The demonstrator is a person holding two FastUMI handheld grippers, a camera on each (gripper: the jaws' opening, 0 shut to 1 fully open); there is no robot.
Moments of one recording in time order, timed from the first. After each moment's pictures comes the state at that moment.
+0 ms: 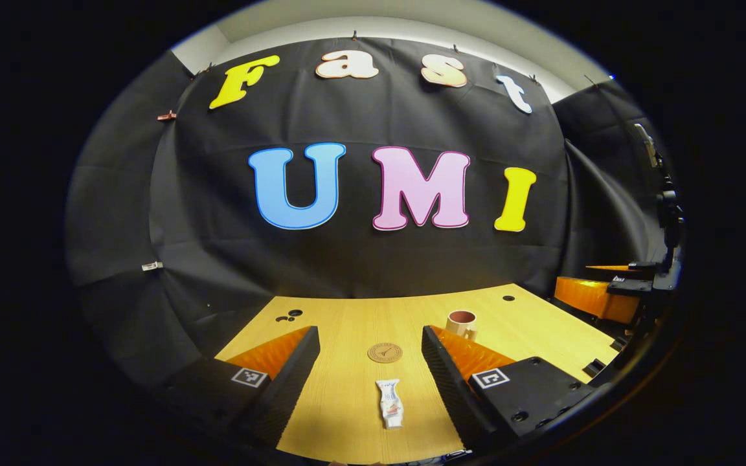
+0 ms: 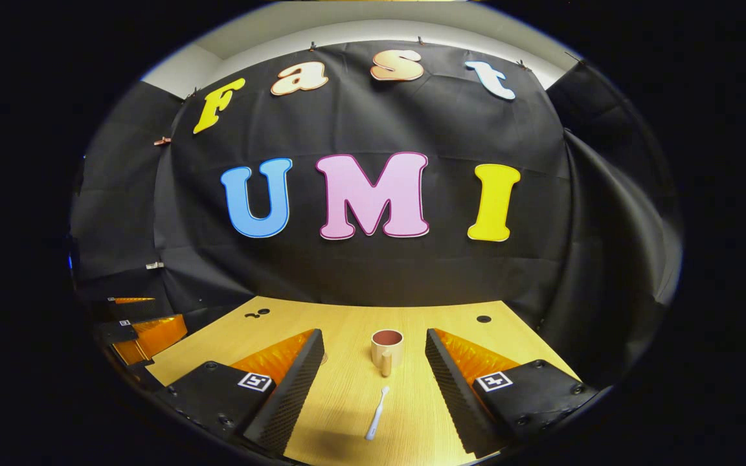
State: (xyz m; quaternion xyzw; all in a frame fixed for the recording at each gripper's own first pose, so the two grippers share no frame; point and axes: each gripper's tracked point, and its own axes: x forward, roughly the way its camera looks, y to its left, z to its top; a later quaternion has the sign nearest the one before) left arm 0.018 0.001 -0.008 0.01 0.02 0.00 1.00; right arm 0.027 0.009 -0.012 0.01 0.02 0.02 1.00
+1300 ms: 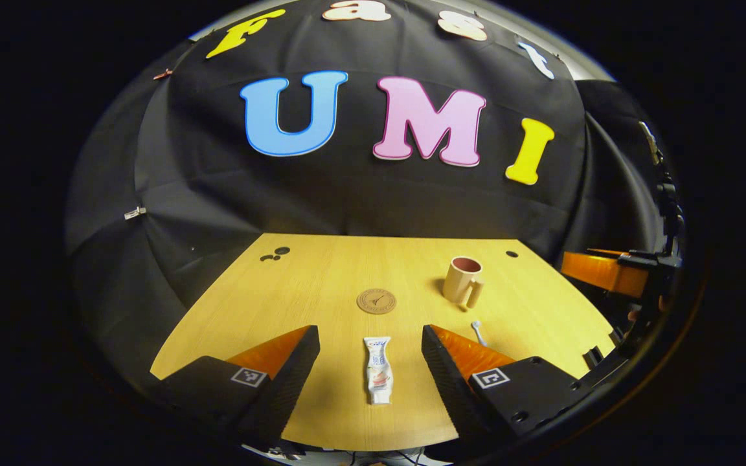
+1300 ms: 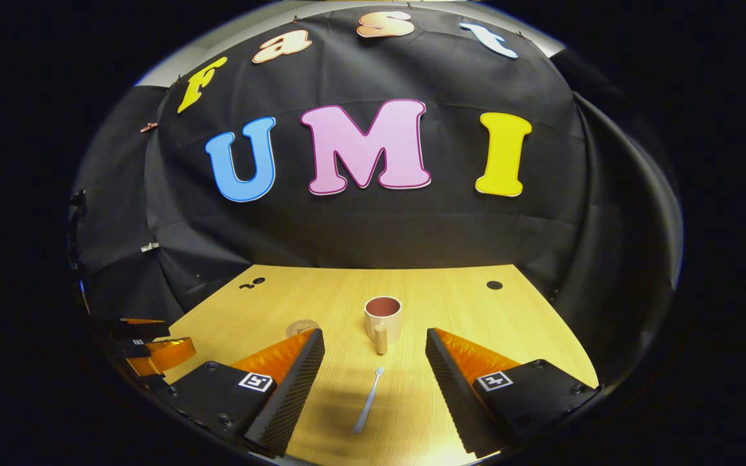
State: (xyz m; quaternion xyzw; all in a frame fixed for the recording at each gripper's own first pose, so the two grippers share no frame) left arm 0.071 -0.009 -0.112 -0.01 0.18 0.00 0.98; right arm 0.086 -0.018 -0.077 0.02 0.12 0.04 0.99
